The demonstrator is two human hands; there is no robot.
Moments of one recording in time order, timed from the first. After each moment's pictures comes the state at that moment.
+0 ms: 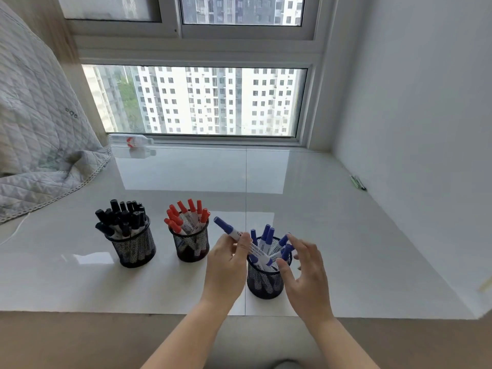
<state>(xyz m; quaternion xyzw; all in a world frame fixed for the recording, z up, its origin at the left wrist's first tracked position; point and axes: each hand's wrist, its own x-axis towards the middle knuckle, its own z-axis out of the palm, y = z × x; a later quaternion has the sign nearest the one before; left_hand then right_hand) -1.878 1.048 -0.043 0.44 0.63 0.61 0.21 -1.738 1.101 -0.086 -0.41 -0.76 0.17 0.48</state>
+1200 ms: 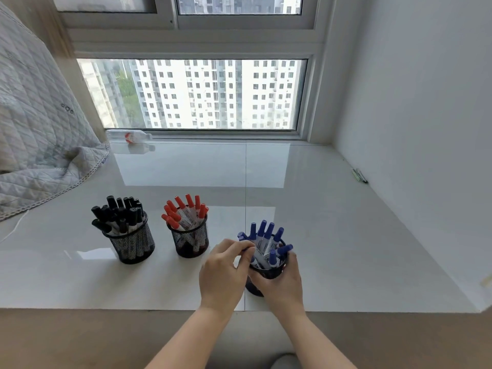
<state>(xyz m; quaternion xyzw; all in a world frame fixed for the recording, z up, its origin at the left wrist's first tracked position) -1.884 1.046 -0.075 0.54 0.69 0.49 0.00 -1.776 1.093 -0.118 -0.49 -0.61 0.44 0.45</state>
